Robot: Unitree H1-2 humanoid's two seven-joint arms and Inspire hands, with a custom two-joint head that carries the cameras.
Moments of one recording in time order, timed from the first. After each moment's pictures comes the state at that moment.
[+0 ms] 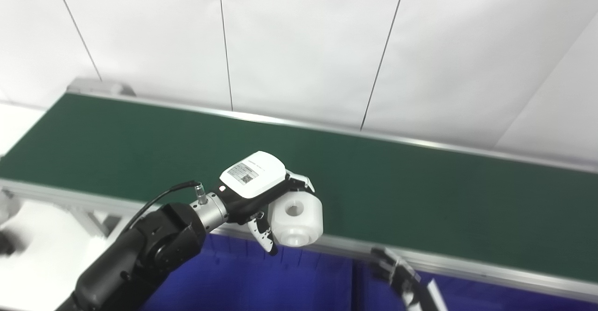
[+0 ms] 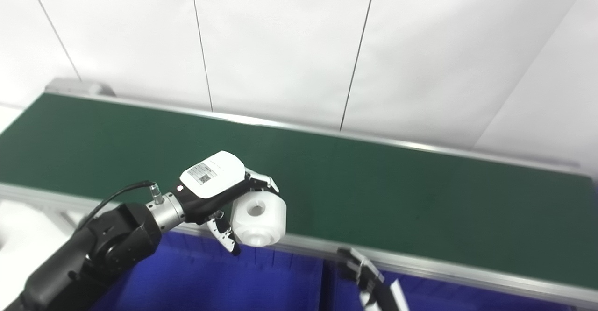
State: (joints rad) left arm -0.22 0.46 -0.45 -0.29 0.77 -0.11 -0.37; right arm 0.19 -0.14 0.13 0.17 0.02 -0.42 0.21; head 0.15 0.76
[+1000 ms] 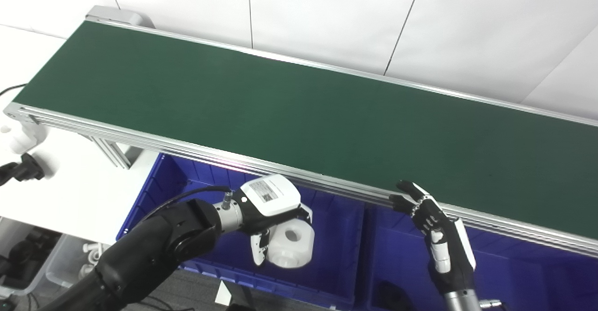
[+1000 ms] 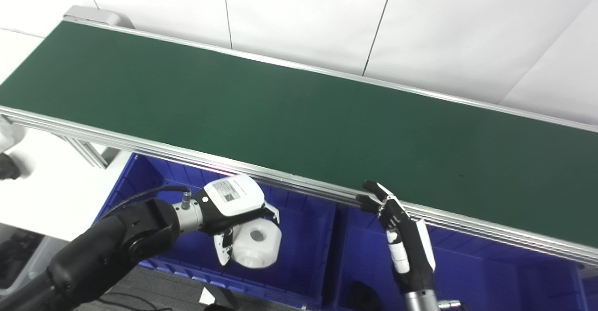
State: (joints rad) left arm -0.07 0.43 -0.53 -0.14 0.97 -0.24 -0.38; right arm 0.19 -0.15 0.12 0.06 0.07 -0.36 0.23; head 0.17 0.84
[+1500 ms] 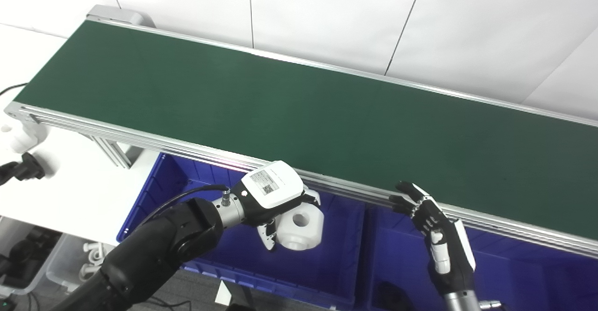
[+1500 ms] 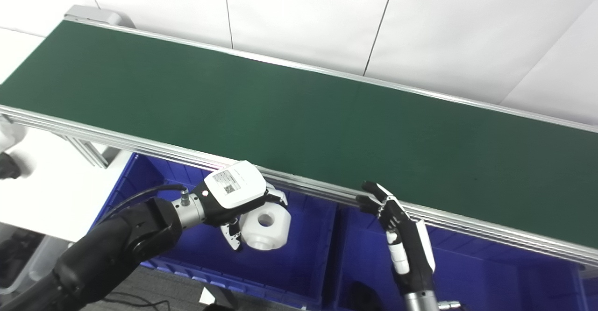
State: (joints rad) left arm -0.07 0.40 -0.51 -0.13 1.08 -0.26 -0.24; right arm 0.19 -0.15 0.12 0.06 0.07 -0.36 0.23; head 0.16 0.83
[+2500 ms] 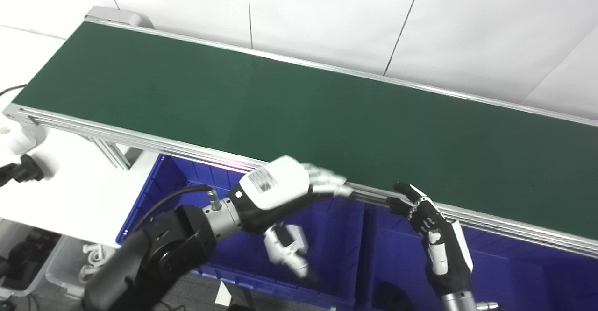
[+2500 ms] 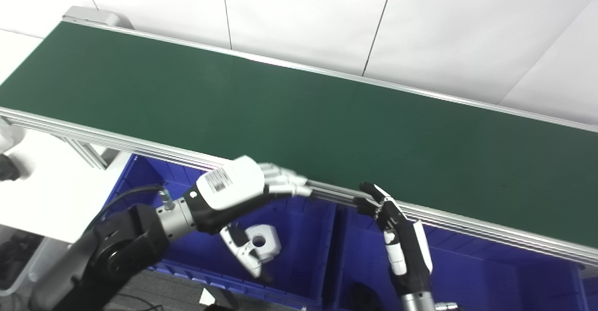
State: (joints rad) left arm 0.07 0.26 -0.38 -0.49 0.60 -0.11 -0.37; right arm 0.21 -0.13 0.13 0.04 0.05 -0.33 0.22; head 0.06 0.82
